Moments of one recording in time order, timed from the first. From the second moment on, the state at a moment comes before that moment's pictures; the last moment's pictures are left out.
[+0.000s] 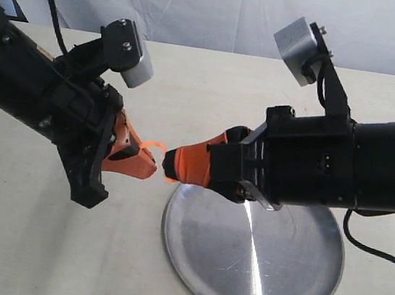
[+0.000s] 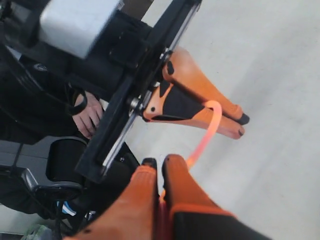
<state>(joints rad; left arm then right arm) -0.55 1.38 -0.91 -0.77 0.84 1.14 0.50 1.21 -0.67 1.48 0.67 -0.98</state>
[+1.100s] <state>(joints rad) -0.55 1.38 -0.91 -1.09 0.80 1.15 0.50 1.21 -0.67 1.42 0.66 -0.99</state>
